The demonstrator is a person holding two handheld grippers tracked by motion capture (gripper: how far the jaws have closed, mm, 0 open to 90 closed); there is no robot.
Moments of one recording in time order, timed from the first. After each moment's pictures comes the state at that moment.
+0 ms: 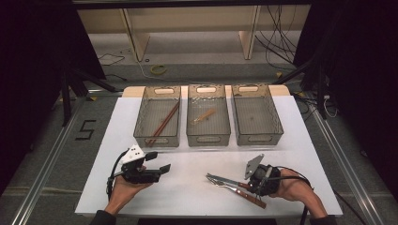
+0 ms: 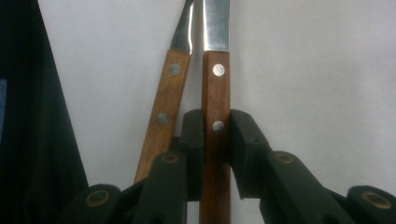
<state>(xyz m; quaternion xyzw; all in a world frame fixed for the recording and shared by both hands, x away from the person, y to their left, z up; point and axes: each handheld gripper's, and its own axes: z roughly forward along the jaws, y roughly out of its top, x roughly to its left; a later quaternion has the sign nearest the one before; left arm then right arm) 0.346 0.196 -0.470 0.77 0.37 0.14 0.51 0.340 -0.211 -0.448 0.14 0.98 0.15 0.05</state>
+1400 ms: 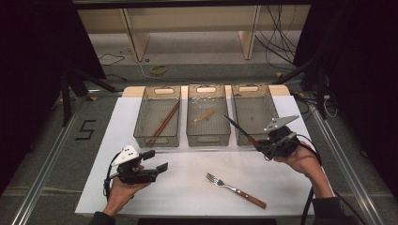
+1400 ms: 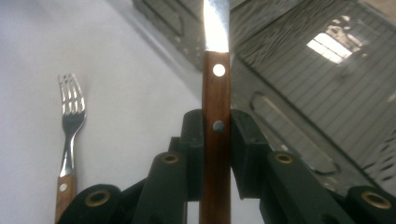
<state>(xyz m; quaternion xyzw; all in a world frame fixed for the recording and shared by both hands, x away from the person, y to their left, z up) 0.341 0.205 -0.466 0.74 0.37 0.13 0.55 0.401 -0.254 -0.383 0.32 0.89 0.30 0.13</state>
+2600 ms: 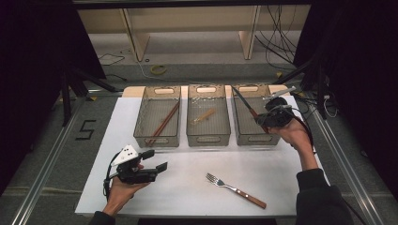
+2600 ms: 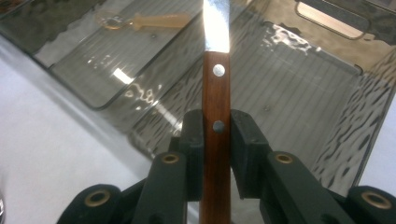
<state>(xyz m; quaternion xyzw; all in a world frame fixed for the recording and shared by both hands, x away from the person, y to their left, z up) 0.342 0.206 -0.468 0.74 0.37 0.14 0.55 0.478 -0.252 -0.366 0.41 0.84 0.30 0.17</state>
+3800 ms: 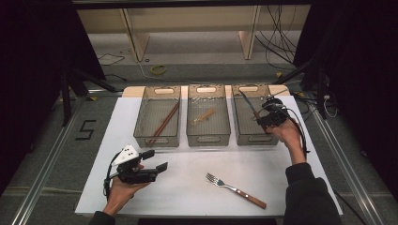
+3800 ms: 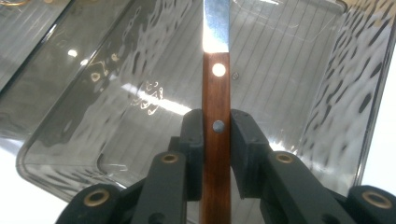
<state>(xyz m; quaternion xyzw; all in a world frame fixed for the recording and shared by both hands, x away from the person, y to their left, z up) 0.343 0.206 -0.468 0.74 0.37 0.14 0.55 0.510 -0.255 -0.404 0.50 0.82 0.23 0.16</state>
